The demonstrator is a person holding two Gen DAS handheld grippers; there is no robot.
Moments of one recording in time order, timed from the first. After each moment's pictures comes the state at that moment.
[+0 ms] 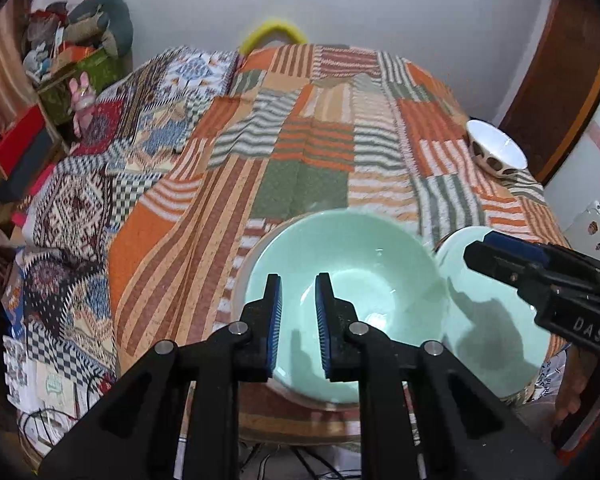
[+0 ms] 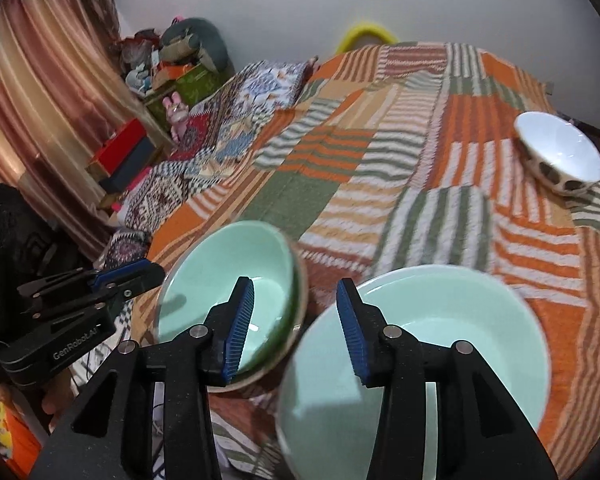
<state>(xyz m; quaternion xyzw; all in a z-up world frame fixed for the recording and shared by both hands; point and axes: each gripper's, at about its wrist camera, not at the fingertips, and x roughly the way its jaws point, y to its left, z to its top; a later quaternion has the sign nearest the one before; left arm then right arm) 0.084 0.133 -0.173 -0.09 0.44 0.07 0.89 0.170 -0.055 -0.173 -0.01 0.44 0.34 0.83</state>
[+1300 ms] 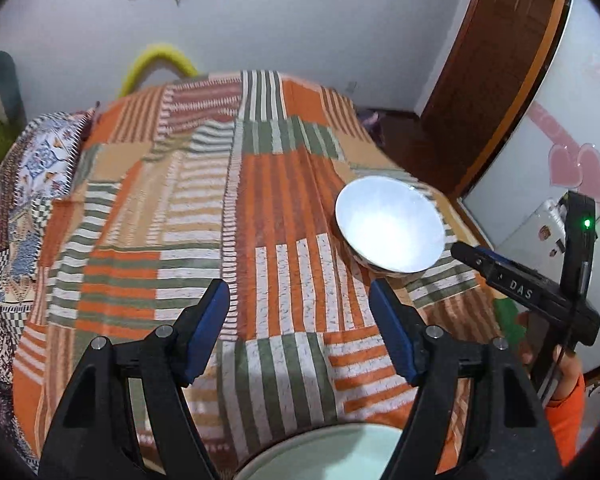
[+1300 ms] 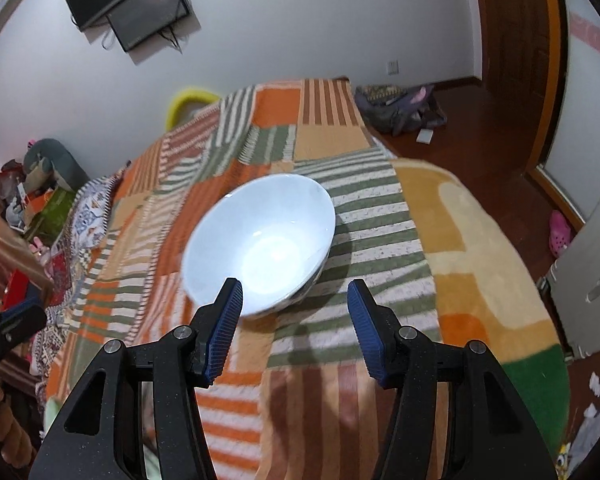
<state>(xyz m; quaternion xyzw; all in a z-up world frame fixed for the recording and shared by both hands) 0.316 -0.009 -0.138 -0.06 0.44 -0.08 0.89 0.337 -0.264 -0.160 0.10 0.42 0.11 0.89</state>
